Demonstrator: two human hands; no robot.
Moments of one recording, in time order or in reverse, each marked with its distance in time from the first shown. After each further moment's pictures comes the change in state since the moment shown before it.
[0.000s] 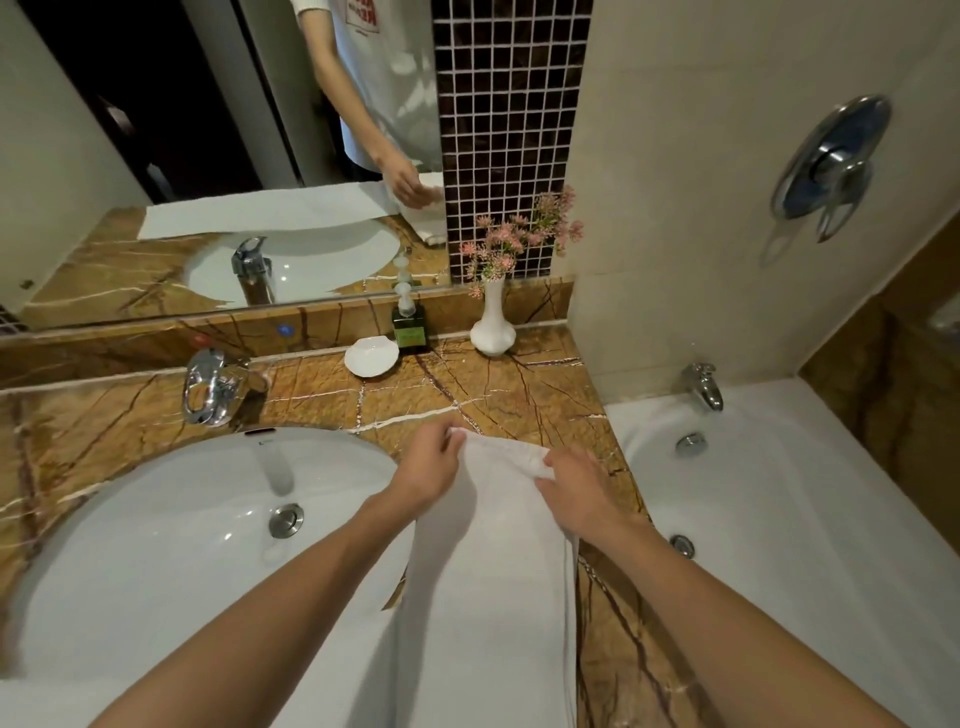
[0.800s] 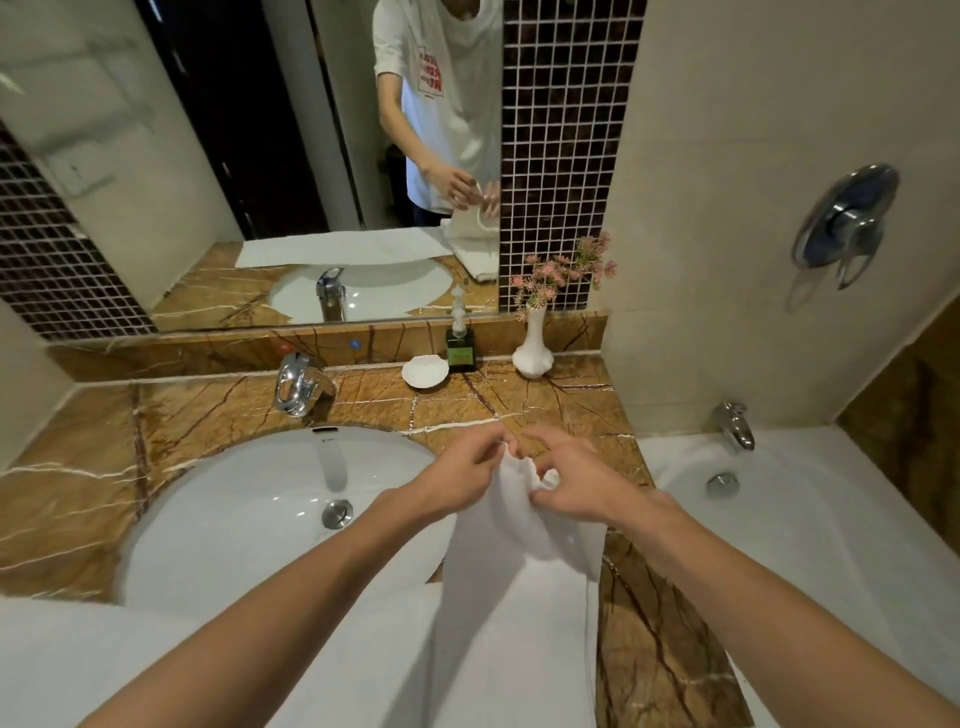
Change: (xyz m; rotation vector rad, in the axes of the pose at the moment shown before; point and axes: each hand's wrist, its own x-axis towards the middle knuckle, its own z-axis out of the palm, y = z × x) left_hand -0.073 0.047 -0.048 -0.100 -0.187 0.204; right_hand -0.047 -0.060 -0.057 -0.021 -0.134 -0.472
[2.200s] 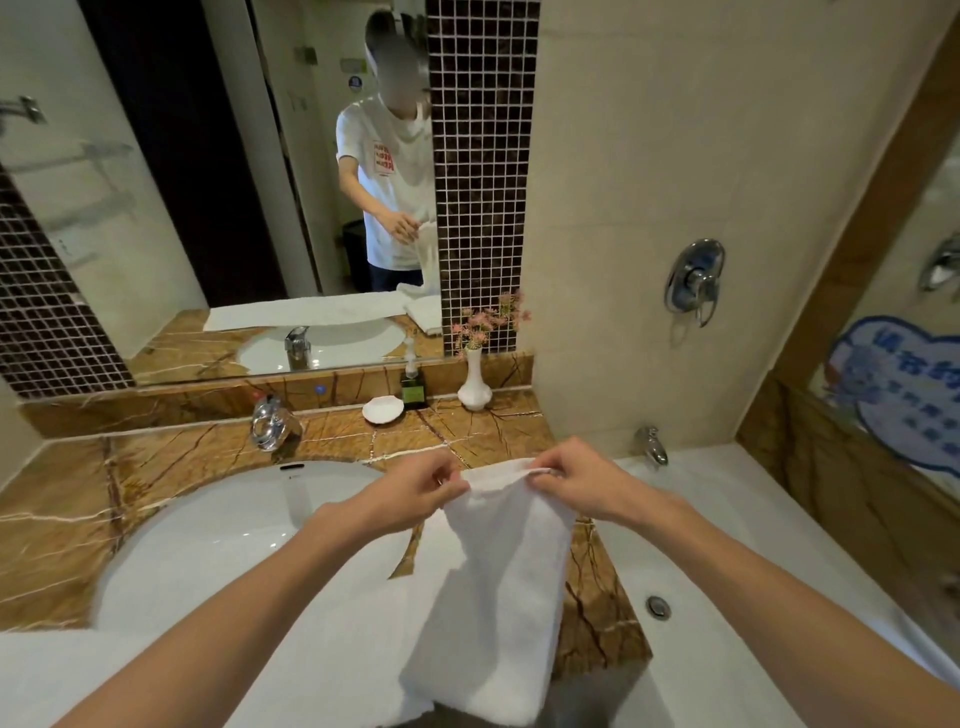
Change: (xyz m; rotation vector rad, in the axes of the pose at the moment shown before) left_hand -0.087 0.074 -0.003 0.352 -0.094 0.113; right_hand -0.145 -0.040 -0.073 0.172 0.145 0.078
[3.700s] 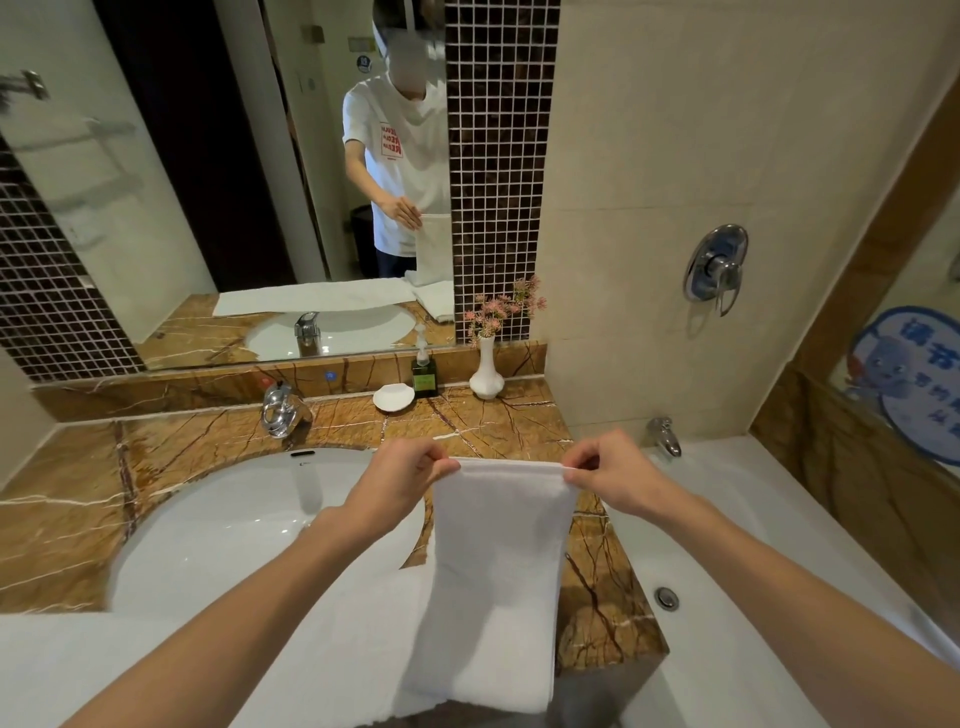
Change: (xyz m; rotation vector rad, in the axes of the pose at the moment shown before) left_hand -0.006 -0.022 0.000 0.058 0.328 -0.101; right_hand 0.010 0.033 0.011 0.131 0.146 0.156
